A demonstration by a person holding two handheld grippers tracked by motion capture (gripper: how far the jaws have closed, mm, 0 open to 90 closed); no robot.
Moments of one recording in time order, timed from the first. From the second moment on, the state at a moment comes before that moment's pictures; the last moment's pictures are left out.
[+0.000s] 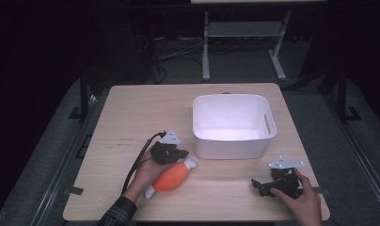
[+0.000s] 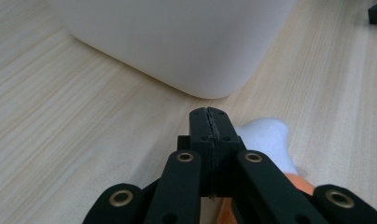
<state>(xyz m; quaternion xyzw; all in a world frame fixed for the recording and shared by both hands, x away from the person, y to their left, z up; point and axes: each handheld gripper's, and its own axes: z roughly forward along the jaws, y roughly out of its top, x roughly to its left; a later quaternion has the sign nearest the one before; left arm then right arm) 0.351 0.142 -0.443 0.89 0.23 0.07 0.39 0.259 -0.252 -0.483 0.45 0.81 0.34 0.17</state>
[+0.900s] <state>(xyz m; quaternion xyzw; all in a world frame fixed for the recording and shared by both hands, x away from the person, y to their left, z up) 0.326 0.211 -0.425 0.85 0.29 0.02 0.45 0.259 -0.252 -0.483 0.45 0.81 0.34 0.17</state>
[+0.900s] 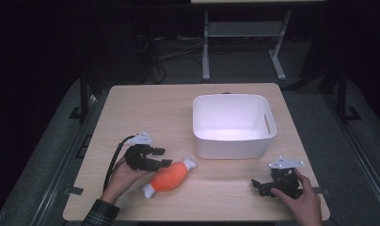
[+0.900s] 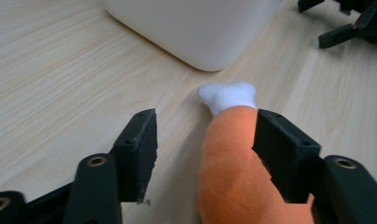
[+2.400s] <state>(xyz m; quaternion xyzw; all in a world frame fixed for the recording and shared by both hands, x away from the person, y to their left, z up) 0.301 0.189 -0.456 0.87 0.27 -0.01 0.40 0.259 -0.252 -0.483 0.45 0.81 0.34 0.17</state>
